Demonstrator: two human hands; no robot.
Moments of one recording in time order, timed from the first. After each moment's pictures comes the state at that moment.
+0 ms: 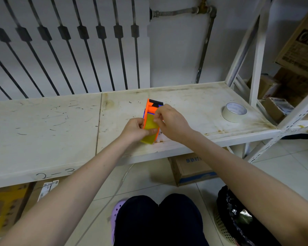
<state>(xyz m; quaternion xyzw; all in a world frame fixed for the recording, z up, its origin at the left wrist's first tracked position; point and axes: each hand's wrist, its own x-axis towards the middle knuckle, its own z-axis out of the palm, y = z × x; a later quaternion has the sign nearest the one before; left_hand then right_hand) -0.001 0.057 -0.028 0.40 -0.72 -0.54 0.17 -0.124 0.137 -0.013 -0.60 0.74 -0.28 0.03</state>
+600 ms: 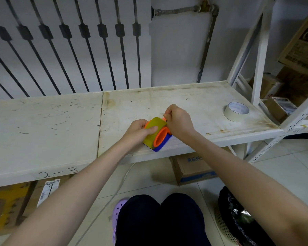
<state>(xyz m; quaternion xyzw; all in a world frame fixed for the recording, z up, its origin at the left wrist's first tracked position) 0.003 0.060 -0.037 0.37 -0.71 -0.57 0.17 -0.131 0.133 -0.024 -0.46 0.82 -0.34 0.08</state>
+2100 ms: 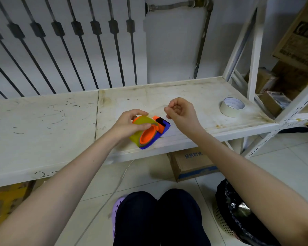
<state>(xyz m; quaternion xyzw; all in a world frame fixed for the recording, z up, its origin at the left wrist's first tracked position) 0.016 0.043 -0.025 0.33 -0.78 -0.50 0.18 -0.139 0.161 -0.012 -0.43 0.68 -0.57 0.18</state>
